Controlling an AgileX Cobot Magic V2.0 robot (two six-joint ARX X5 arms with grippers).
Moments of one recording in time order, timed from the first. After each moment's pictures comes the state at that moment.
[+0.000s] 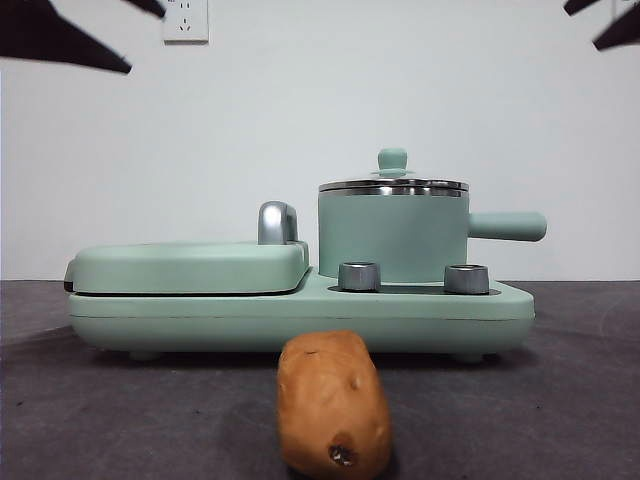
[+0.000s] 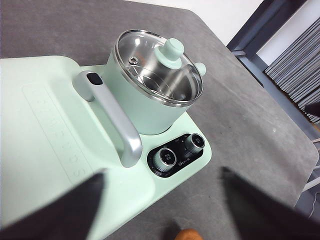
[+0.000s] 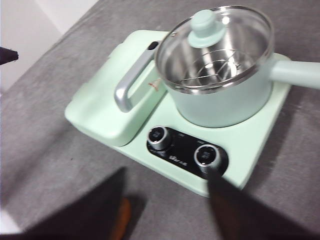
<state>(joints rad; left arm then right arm) -0.21 1.03 0.92 -0.37 0.66 -0.18 0.12 0.79 0.84 -0.60 -0.60 0.10</state>
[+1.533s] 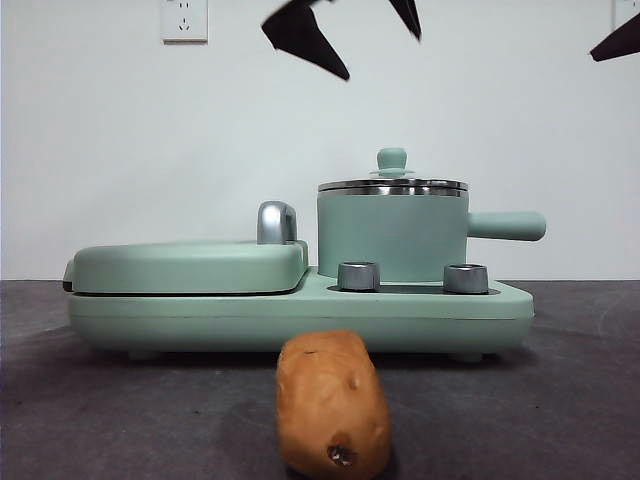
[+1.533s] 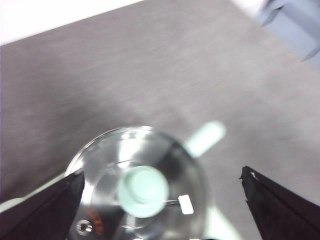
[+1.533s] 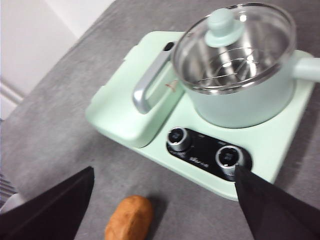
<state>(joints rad) -0.65 2.06 2.30 -0.87 0.13 -0.10 0.17 0.79 0.84 -0.58 -0.63 0.17</state>
